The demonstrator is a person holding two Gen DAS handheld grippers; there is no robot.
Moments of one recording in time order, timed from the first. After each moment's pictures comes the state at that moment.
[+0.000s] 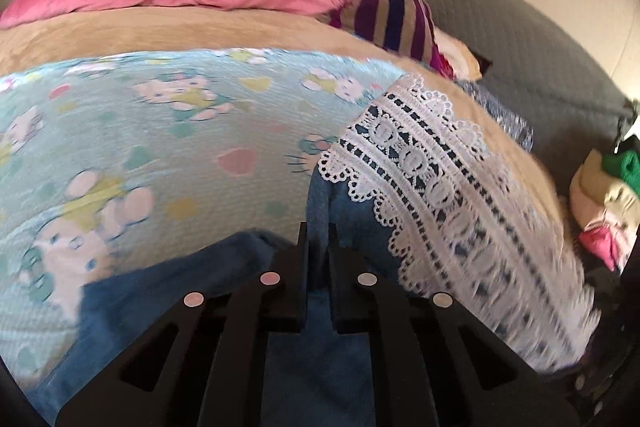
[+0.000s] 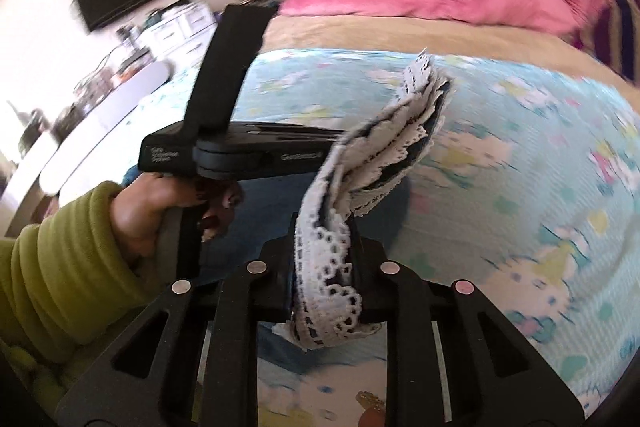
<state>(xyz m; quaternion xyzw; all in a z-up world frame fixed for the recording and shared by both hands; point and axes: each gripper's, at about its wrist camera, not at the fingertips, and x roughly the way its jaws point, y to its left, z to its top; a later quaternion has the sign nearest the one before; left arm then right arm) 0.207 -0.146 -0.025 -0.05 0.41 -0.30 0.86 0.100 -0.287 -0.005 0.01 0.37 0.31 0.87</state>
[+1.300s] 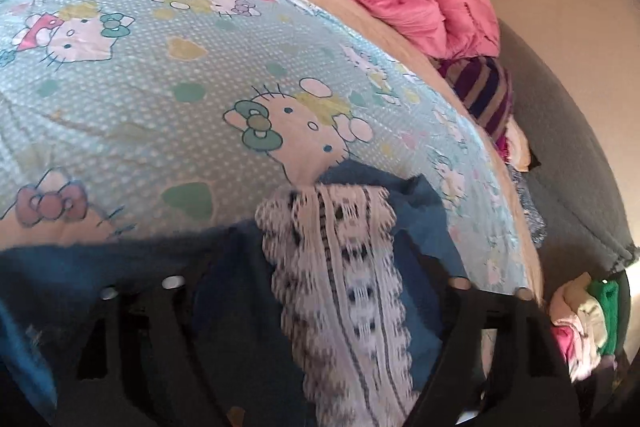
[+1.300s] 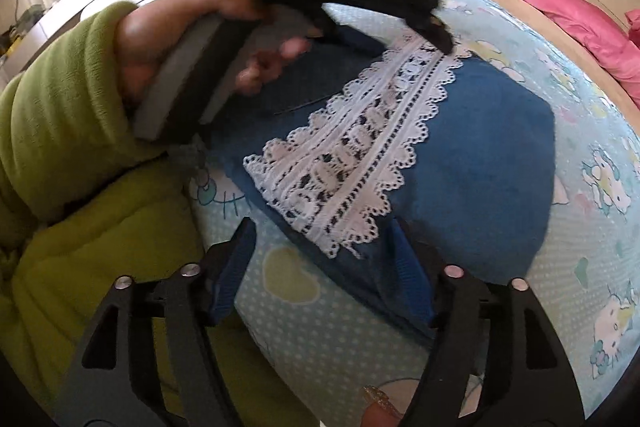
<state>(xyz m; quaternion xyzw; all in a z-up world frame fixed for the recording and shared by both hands) 0.179 0.007 -0.060 -0.23 0.46 -0.16 0.84 0.029 -0.172 -0.055 -0.19 0.42 0.41 0.78</state>
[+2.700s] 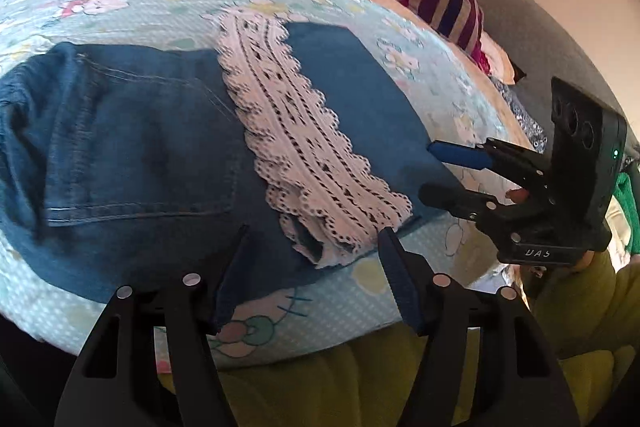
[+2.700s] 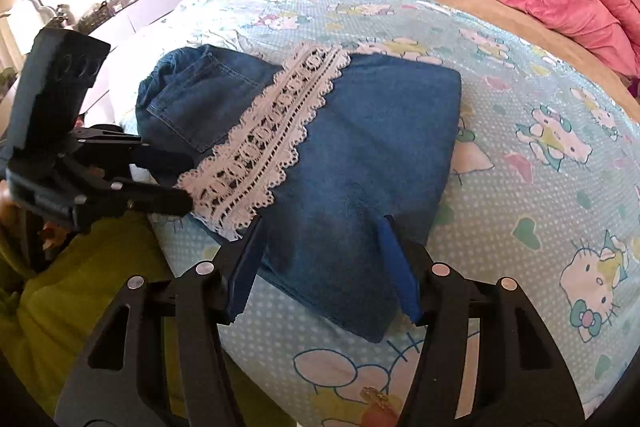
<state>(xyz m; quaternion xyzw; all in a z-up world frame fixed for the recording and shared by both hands) 0.020 -0.017 -0.052 -0.12 0.49 -0.21 0.84 0.058 -0.237 -0.044 -0.10 0.43 0.35 0.83</state>
